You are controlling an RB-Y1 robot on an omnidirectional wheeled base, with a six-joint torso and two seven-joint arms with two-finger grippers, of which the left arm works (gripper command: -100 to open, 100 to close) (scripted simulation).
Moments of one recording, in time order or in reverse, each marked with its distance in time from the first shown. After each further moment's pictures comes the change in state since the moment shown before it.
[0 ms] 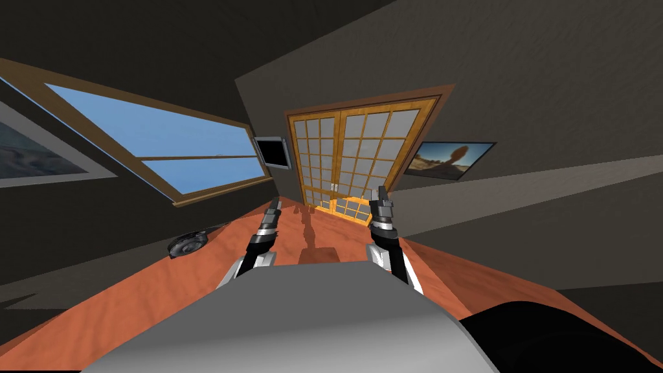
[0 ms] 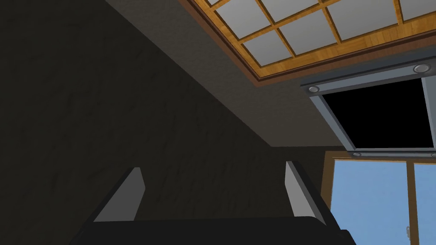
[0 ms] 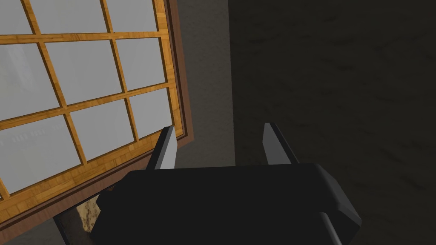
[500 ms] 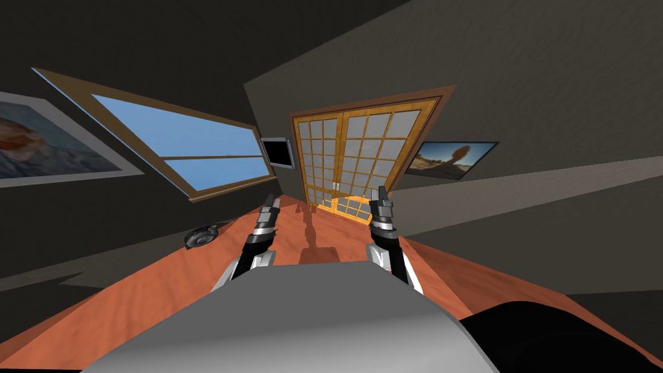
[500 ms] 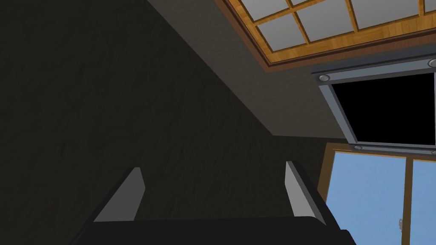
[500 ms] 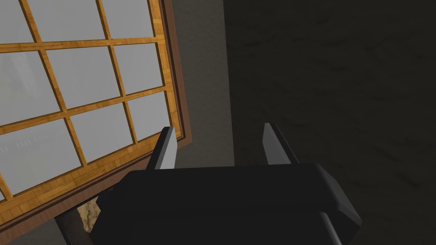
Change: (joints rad) arm 0.023 -0.020 -0.008 -0.094 0.006 0.025 0.075
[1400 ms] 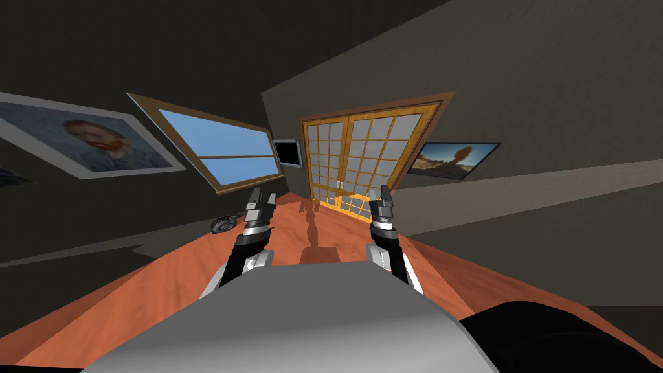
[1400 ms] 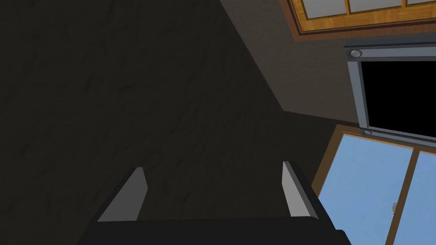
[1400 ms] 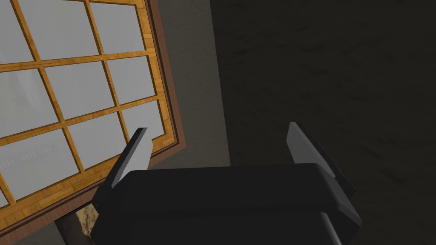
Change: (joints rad) arm 0.046 -0.054 -0.017 -0.178 0.010 0.043 0.147
